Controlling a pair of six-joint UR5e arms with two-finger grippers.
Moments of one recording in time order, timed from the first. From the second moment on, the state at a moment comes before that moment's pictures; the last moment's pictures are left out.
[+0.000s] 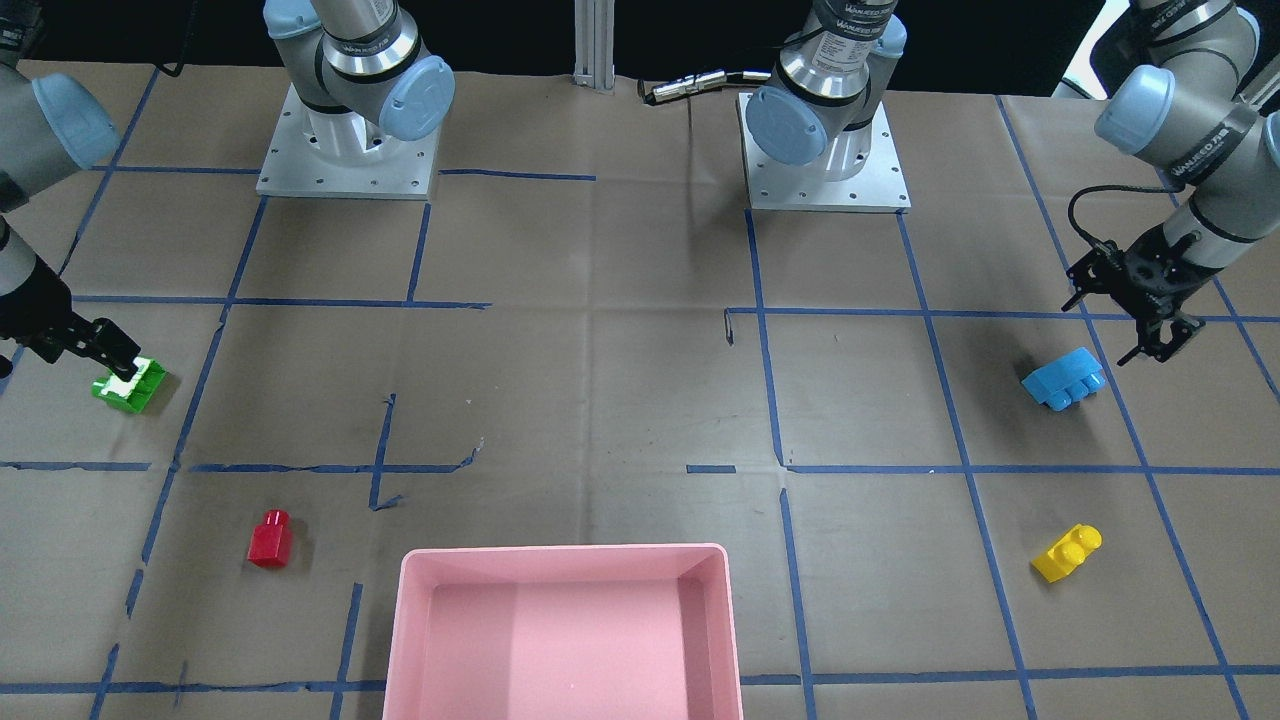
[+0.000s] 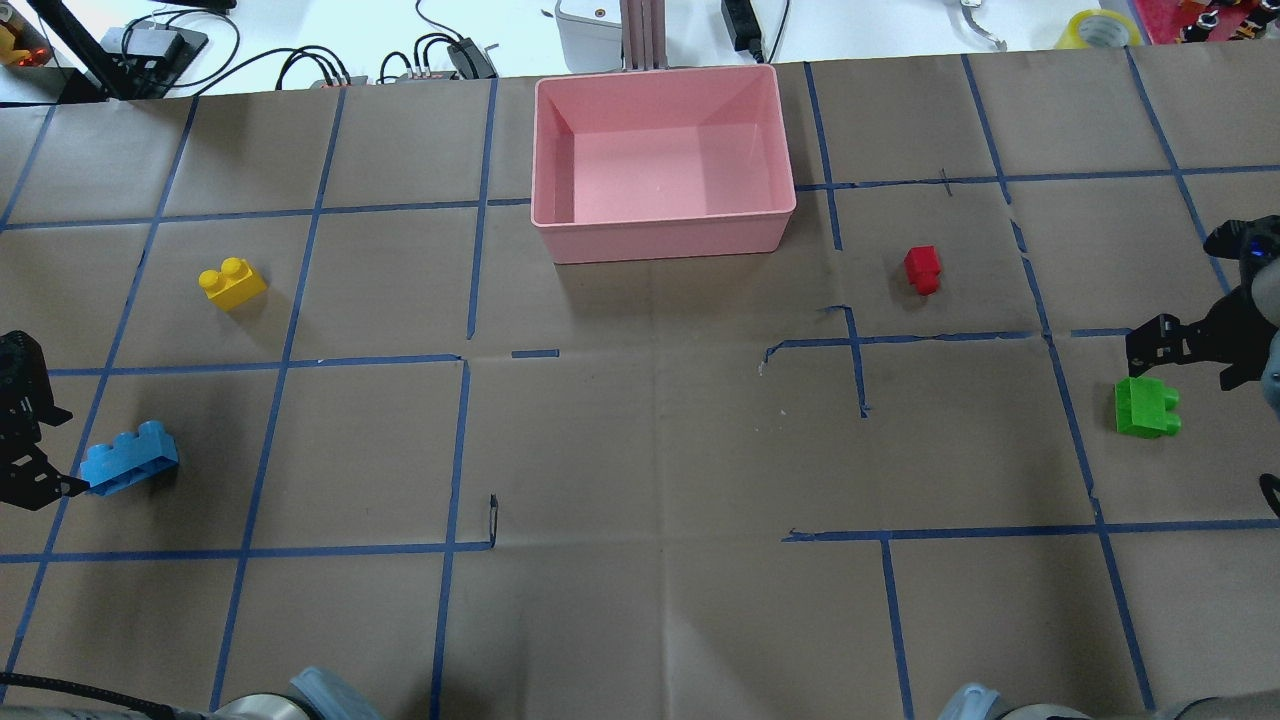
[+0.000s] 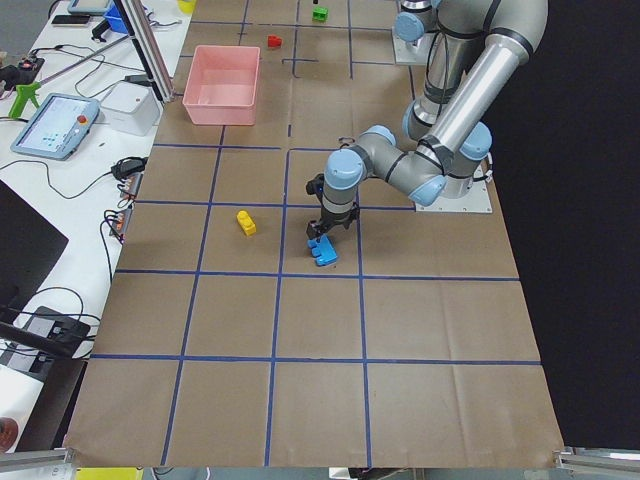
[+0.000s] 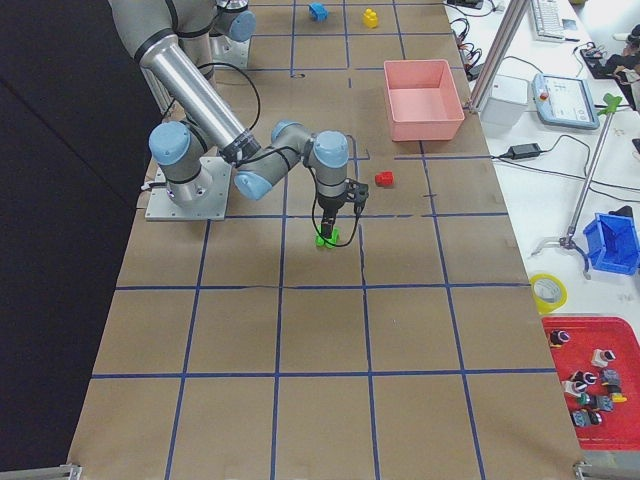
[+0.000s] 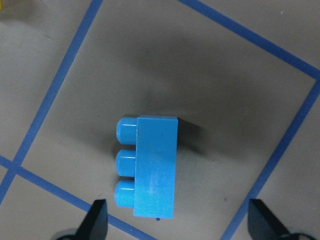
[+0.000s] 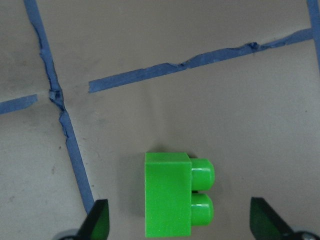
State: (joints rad) left arm -0.70 -1.72 -2.09 -0.90 1.52 1.94; right arm 0.92 -1.39 2.11 -2.35 -1.59 -0.42
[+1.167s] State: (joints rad) left arm -0.71 -1.85 -2.16 -0.70 1.50 1.99; right arm 0.91 -1.30 2.14 -2.40 -1.65 -0.42
